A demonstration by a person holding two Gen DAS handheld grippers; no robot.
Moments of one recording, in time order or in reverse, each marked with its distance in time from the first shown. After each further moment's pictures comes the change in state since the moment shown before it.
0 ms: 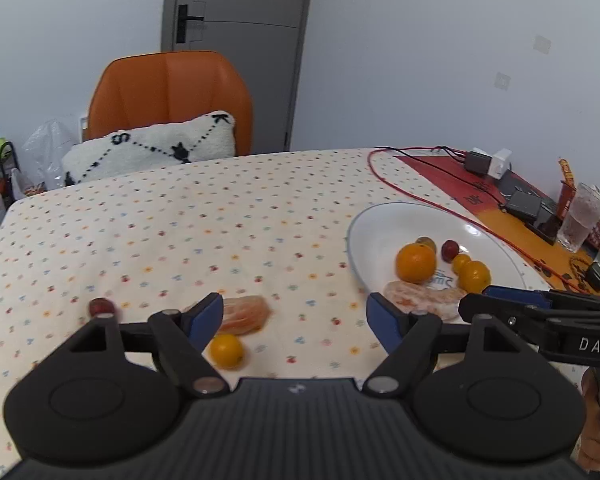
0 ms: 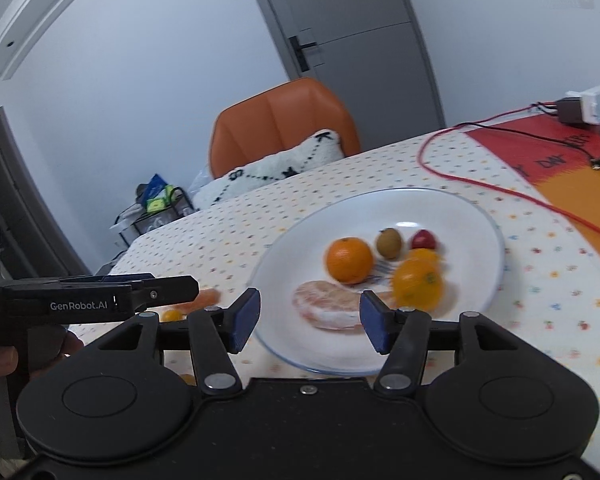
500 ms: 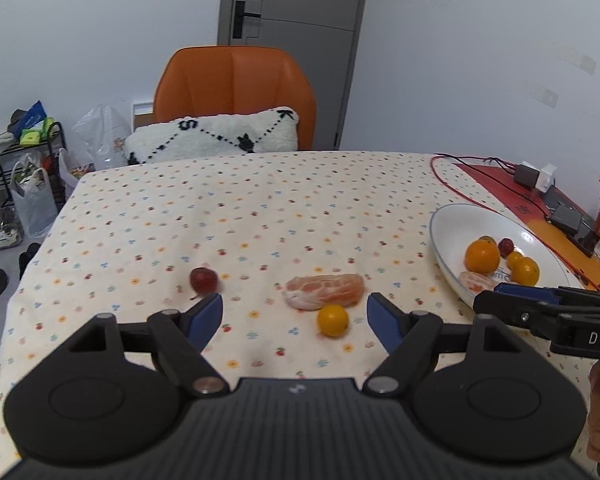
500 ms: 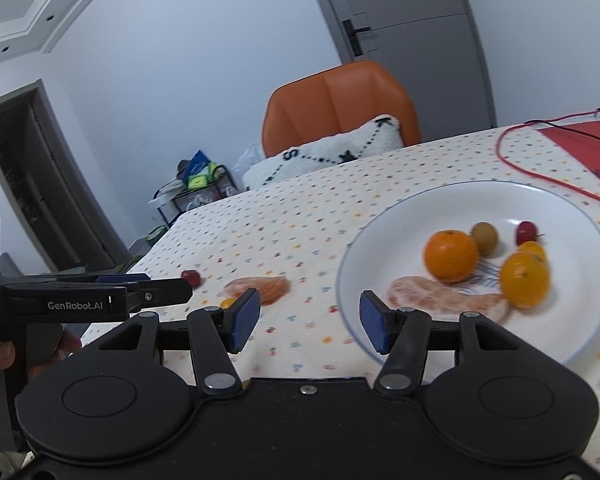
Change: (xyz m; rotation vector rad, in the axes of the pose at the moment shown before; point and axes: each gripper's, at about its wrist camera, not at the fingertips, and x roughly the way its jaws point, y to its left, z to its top) left arm -0.031 0.054 -0.016 -0.078 -0.001 0.117; right arm 0.031 0.043 -0.002 -0.067 0.052 0.111
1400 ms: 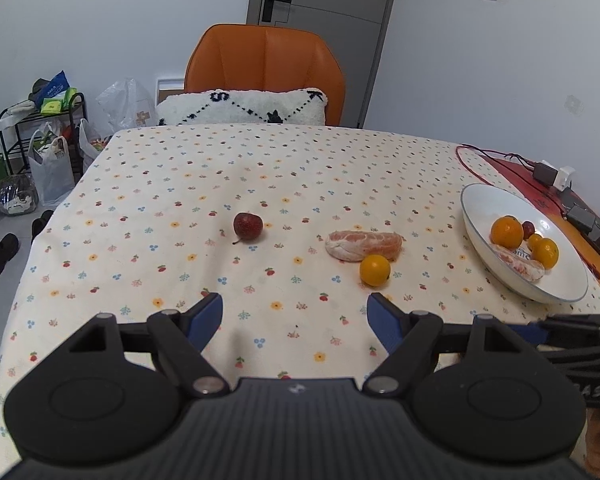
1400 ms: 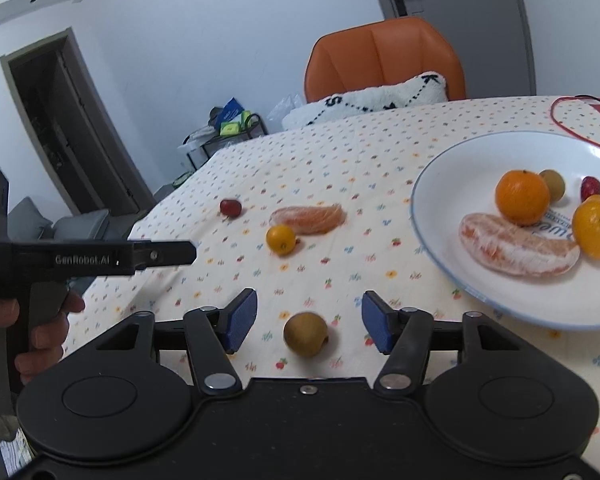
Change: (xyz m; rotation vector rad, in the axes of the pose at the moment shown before) left arm -0.007 0.027 -0.033 -0.068 0.037 0.026; right arm 0.016 0.030 -0.033 -0.088 0.153 0.077
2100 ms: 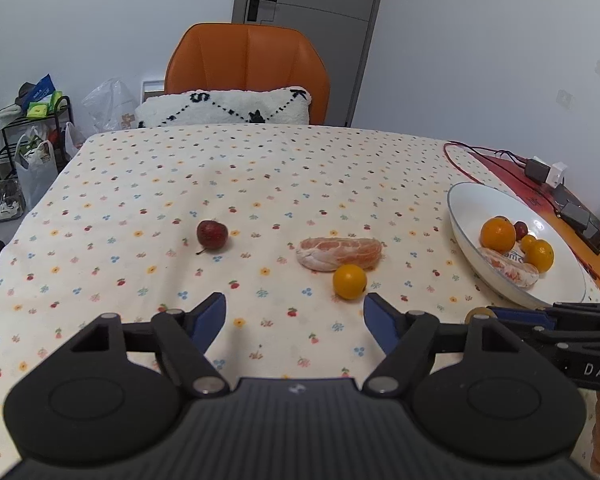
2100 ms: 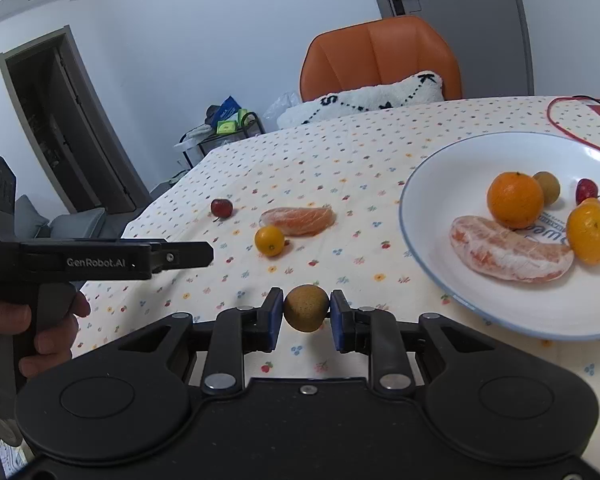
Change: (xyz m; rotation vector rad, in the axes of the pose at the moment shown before) left arm 0.022 -0.020 0.007 0.018 -0.004 -0.030; right arm -0.006 -0.011 0.006 0.013 -0.026 -0.023
